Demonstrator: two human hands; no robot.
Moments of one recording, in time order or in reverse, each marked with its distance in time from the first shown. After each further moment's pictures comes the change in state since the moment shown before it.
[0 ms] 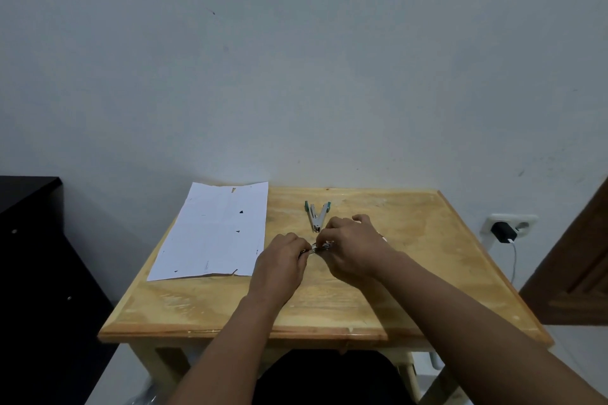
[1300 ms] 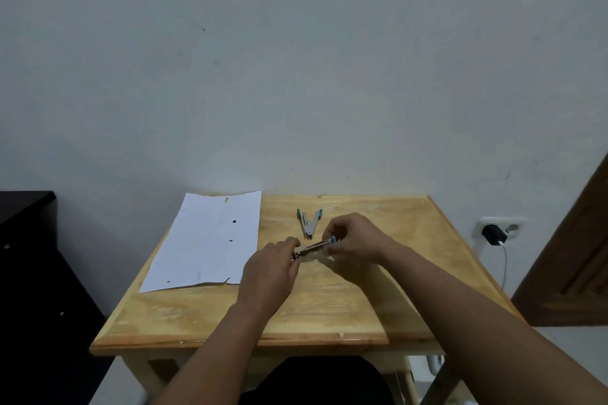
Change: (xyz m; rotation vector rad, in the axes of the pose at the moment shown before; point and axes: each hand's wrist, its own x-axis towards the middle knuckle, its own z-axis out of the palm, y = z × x) left_hand -0.004 0.014 -0.018 0.142 0.019 -0.002; right_hand 0.003 0.024 -0.021 0.544 -0.008 0.225
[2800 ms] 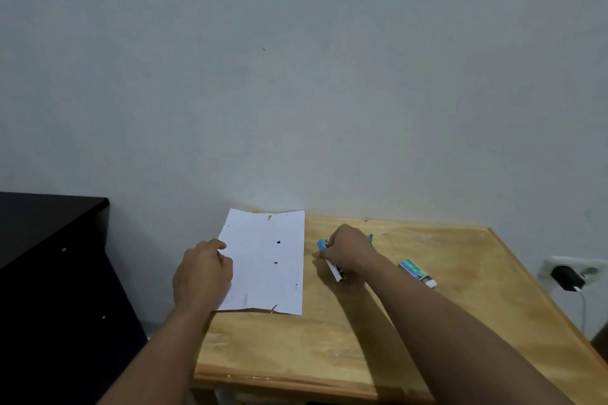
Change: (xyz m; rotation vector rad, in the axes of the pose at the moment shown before) left_hand 0.010 -0.179 -0.067 0.064 0.163 -0.566; right_hand 0.093 -0.082 0.059 -0.169 -0.002 0.234
